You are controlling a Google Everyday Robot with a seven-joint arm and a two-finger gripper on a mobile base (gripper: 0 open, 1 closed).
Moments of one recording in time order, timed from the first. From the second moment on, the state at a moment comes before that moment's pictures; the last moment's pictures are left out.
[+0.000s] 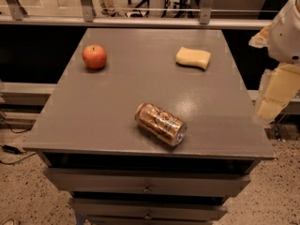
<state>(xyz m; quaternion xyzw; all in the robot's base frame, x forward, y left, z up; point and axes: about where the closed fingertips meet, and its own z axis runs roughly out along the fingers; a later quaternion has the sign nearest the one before) 0.438 -0.217 0.976 -0.60 0.78 -0.03 0.16</state>
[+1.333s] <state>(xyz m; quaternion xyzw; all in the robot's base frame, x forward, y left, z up) 0.576 -0.109 0.941 -0.60 0.73 0.08 0.32</state>
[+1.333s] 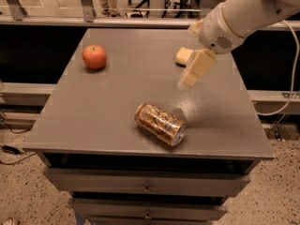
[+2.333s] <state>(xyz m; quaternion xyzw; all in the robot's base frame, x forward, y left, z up) 0.615 -0.031 0.933 -0.58 0.71 0.14 0.38</state>
